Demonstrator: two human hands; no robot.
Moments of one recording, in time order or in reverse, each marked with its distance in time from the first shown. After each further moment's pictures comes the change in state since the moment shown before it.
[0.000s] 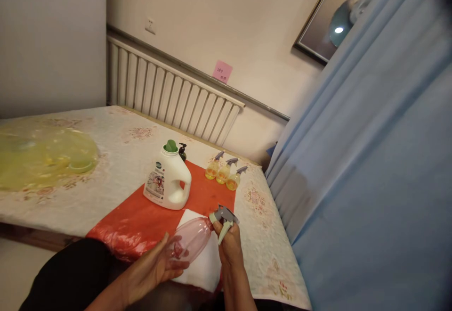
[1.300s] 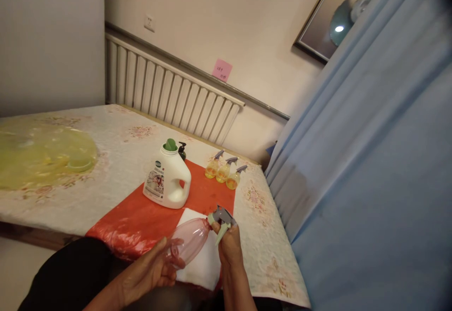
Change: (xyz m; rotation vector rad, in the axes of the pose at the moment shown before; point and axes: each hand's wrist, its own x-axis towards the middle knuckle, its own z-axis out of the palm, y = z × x) left_hand -0.001 -0.006 -0.018 0.036 -0.130 -0.064; right_hand 0.000 0.010 -0.007 -0.061 0.066 0.020
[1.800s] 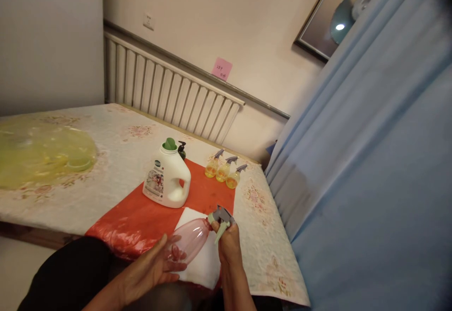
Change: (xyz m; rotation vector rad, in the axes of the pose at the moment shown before) left_hand 0.000 0.002 0.007 -0.010 0.044 0.052; right_hand -0.001 -0.002 0.001 0.007 0.020 0.010
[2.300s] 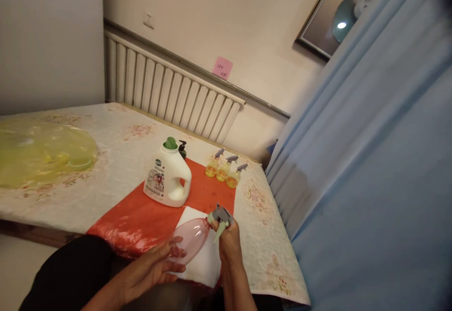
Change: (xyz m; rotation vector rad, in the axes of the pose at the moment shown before) left_hand -0.005 -0.001 -0.007 0.057 -0.023 0.006; right_hand 0.002 0.002 -0.001 -0.017 -0.004 0.019
